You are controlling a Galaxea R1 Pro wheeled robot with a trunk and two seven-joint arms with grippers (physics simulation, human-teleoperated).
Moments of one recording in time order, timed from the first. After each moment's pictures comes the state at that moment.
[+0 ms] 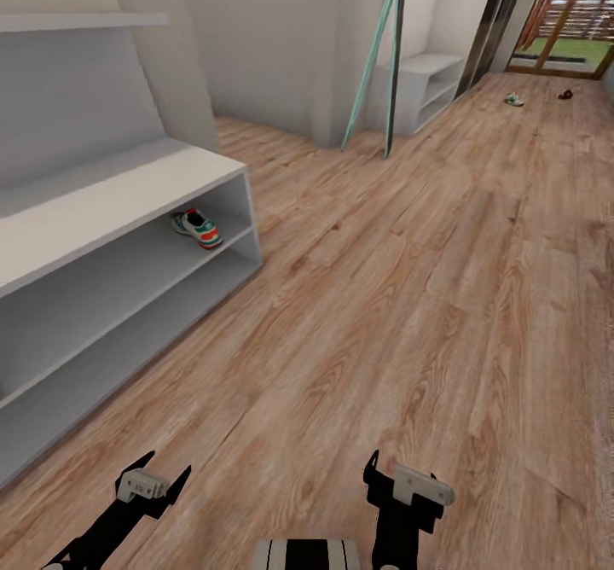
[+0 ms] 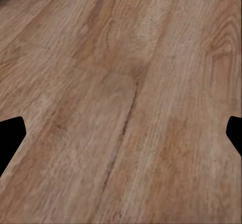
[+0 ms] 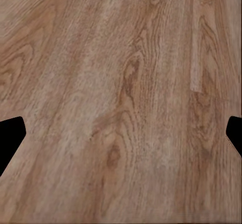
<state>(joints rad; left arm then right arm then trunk) -0.22 0.04 0.59 -0.87 -0.27 -0.39 -0.75 -0.07 -0.01 0.66 -1.44 -0.28 0.03 -1.08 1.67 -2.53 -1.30</state>
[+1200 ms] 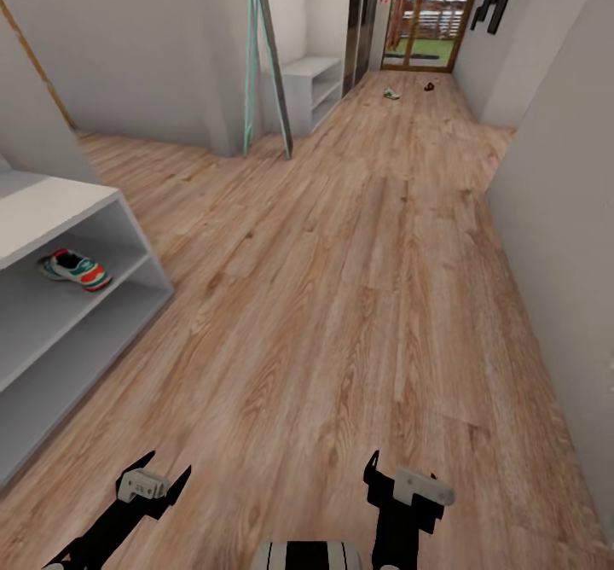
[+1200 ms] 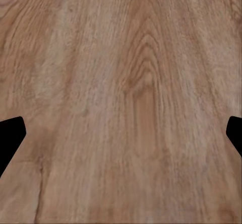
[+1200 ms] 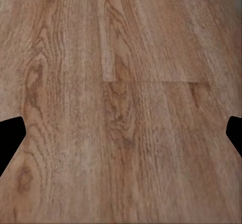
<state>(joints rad) -0.22 0.04 0.59 -0.87 -0.27 -0.39 -0.75 -0.07 -0.01 0.66 -1.44 -0.28 0.03 -1.09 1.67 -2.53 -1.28</state>
